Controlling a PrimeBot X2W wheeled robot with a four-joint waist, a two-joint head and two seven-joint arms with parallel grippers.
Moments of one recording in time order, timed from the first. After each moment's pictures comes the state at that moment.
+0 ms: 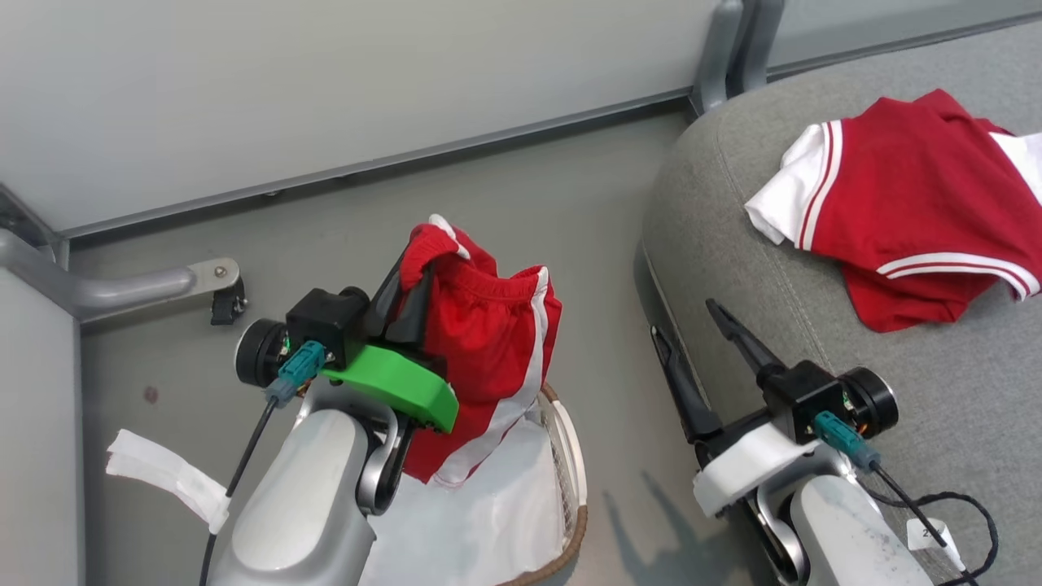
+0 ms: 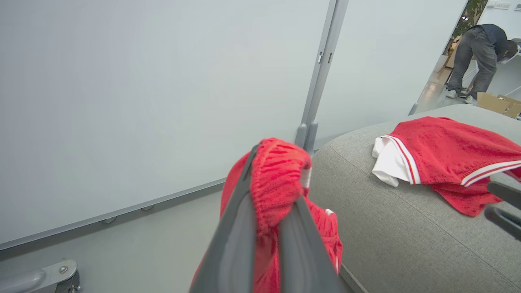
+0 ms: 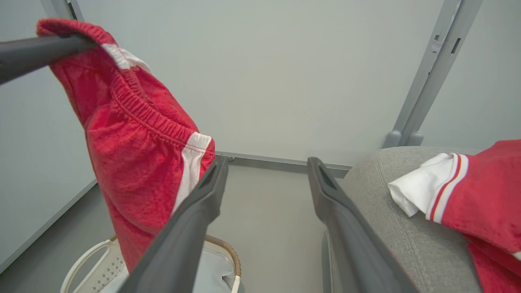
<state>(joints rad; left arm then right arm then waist) -0.46 0.06 -0.42 0.44 -0.36 -0.11 -0.26 -0.25 -0.05 0.24 0.27 0.08 0.13 -0.26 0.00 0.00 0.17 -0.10</state>
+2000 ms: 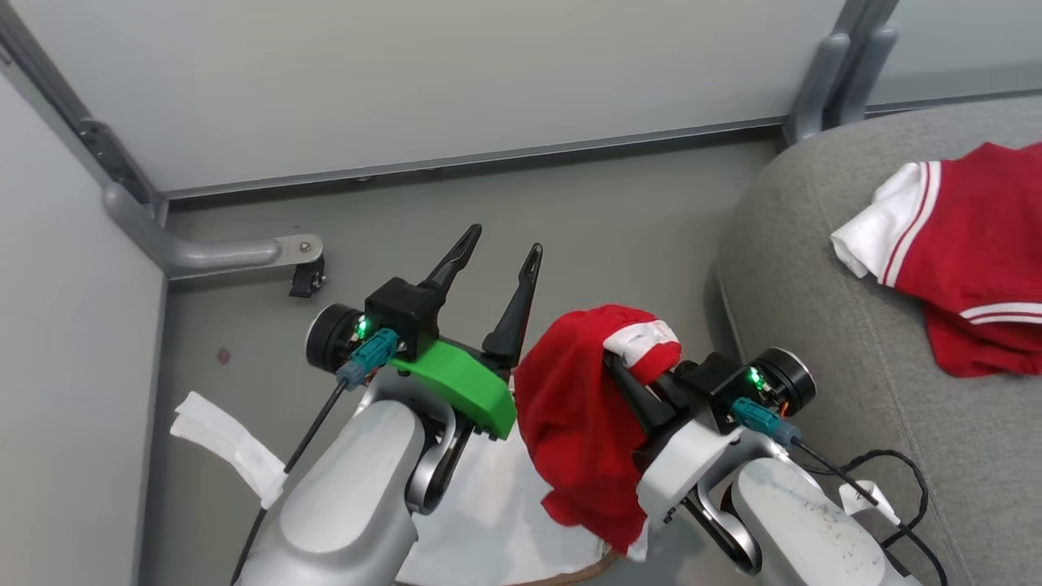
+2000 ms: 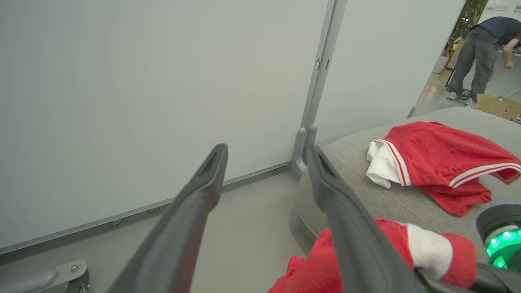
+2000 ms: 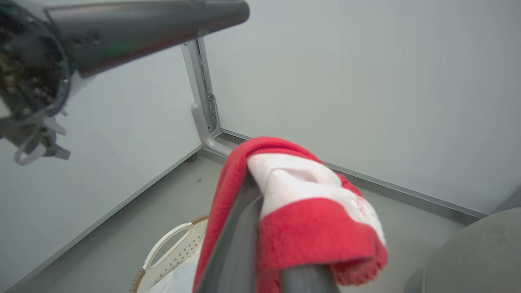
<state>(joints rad) -0.56 0.06 -0.64 0.49 -0.50 -0.07 -0.26 -0.40 -0.09 0.52 0.40 0.21 0.13 -0.26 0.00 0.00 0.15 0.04</state>
